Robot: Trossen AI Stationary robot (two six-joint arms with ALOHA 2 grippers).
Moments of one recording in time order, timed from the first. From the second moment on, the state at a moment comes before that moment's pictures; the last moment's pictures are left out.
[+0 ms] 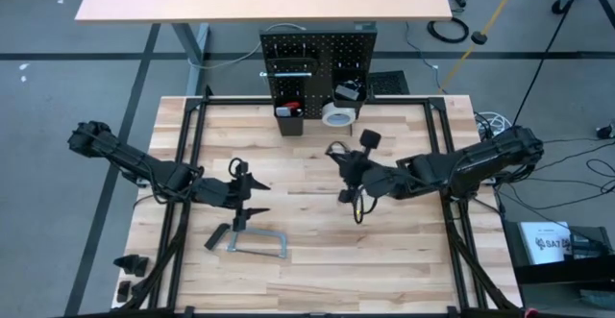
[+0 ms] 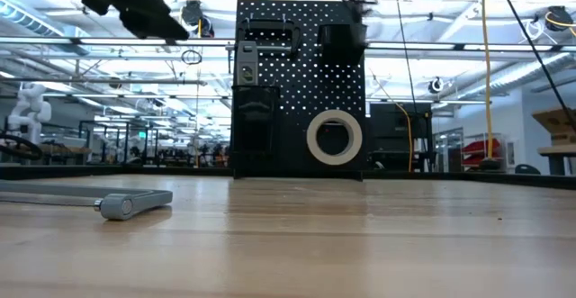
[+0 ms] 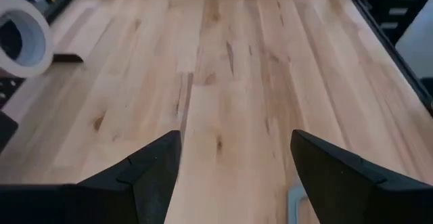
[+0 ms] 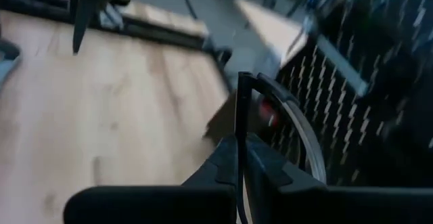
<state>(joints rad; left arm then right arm) -0.38 0.98 0.62 -0.18 -0.33 -0.18 0.28 1.41 1.25 -0.40 0.83 -0.06</state>
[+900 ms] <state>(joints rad) -0.37 0.81 0.40 0.09 -0.53 -0.08 -0.05 1.75 1.33 0.68 0.70 -0.66</state>
